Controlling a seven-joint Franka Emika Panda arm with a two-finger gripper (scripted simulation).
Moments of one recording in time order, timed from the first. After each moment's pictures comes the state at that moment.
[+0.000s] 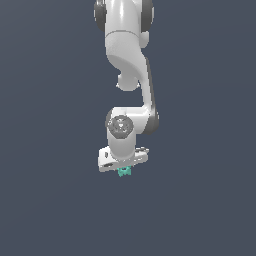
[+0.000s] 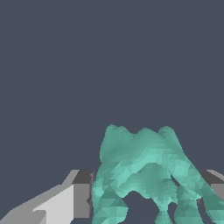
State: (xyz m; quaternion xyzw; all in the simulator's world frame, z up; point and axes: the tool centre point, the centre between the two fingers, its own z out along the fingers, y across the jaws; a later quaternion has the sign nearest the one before) arm 0.079 -0.019 0.047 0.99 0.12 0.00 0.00
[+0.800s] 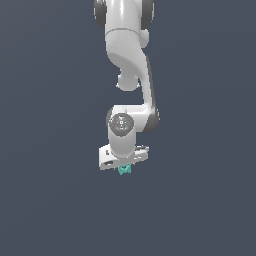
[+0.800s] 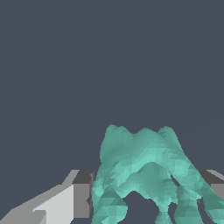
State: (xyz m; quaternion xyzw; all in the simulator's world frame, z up) arm 0.071 -0.018 0.049 0.99 0.12 0.00 0.00
